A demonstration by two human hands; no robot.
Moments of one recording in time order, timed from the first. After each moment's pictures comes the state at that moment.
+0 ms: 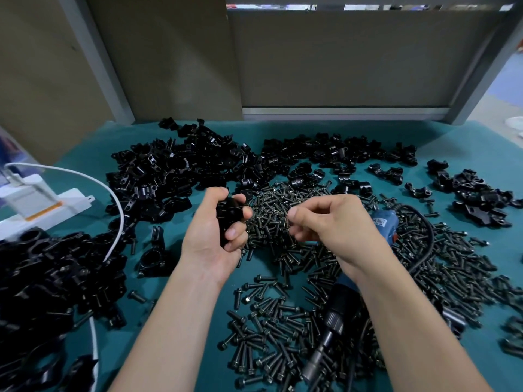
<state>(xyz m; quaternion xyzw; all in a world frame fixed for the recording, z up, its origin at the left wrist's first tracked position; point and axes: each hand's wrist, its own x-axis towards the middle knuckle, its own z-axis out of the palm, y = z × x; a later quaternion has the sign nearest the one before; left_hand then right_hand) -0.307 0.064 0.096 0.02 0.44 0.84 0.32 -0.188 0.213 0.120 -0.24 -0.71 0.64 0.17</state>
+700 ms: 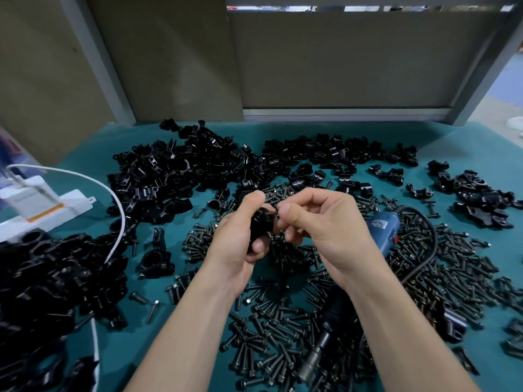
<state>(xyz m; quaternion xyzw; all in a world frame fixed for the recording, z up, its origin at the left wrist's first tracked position) -0.287 0.078 0.090 0.12 0.55 0.76 0.33 -0.191 0.195 0.124 -0.11 -0.66 0.71 0.23</state>
